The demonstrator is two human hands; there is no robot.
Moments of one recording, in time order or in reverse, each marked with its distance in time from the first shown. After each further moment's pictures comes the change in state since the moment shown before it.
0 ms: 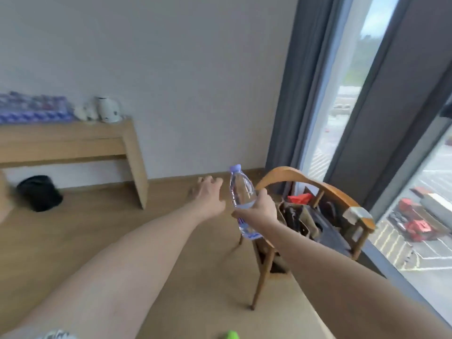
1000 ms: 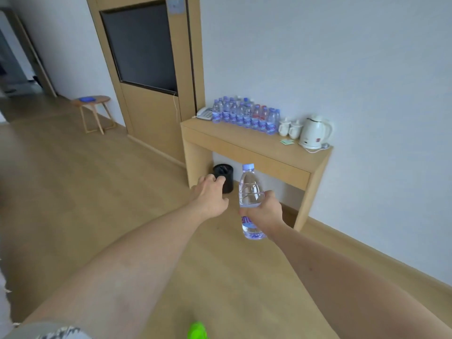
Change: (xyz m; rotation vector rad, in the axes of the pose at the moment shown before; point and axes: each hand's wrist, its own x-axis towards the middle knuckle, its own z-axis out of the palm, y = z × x) left_hand 0.080 -0.534 -0.169 0.148 0.260 -0.855; right_hand 0.181 -0.398 0.489 0.132 -0.746 -0.403
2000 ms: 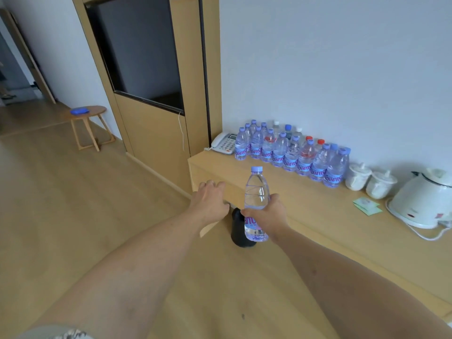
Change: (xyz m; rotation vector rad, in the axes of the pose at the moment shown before) left_hand 0.618 -0.243 0.021 -0.006 -0.064 -0.036; right_hand 0.605 -0.172 0.237 0.079 -0.003 0.009
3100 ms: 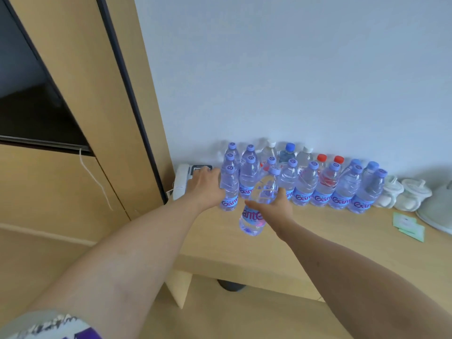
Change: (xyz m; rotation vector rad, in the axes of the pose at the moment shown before) left_hand 0.560 -0.107 0.004 -0.108 -0.143 0.459; right_hand 0.425 -0.087 0.146 0.123 0.526 0.253
